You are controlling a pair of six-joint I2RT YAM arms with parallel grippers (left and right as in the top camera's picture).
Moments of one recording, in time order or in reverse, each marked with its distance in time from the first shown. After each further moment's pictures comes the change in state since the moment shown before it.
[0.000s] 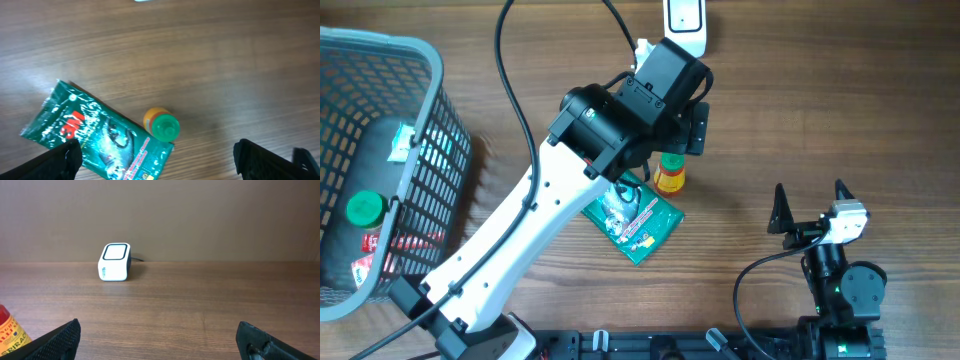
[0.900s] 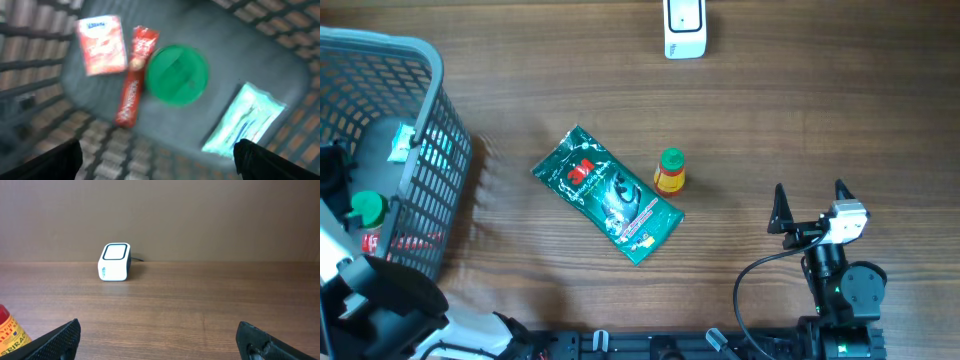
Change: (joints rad) left arm 1.472 0.055 -0.203 -0.168 0.064 -0.642; right arm 0.000 0.000 0.000 0.000 0.000 -0.003
